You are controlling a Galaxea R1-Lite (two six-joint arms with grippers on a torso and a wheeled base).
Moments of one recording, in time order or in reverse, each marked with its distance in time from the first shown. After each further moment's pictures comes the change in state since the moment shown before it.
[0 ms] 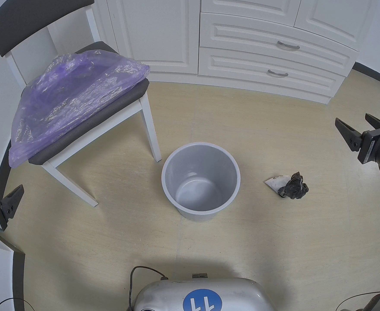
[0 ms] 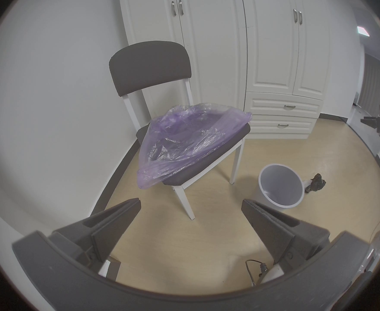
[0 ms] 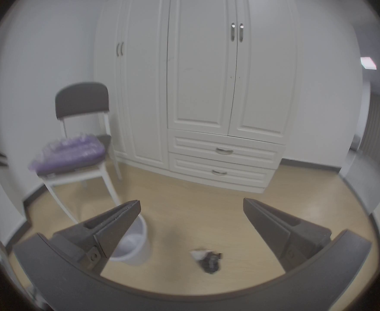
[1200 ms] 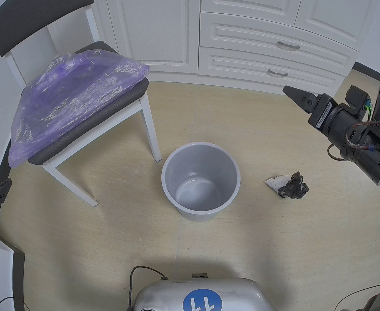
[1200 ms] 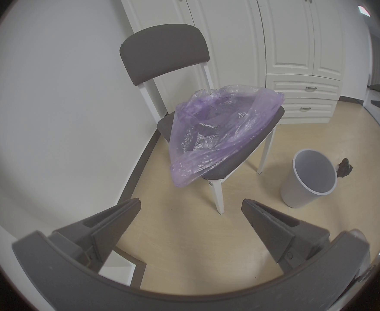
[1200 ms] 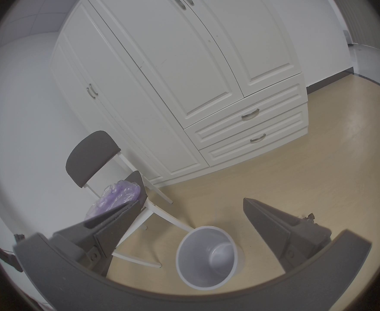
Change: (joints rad) left arm 0.508 0.237 0.008 -0.190 -0.360 0.187; right arm 0.207 0.277 -0.245 -0.018 -0.018 0.578
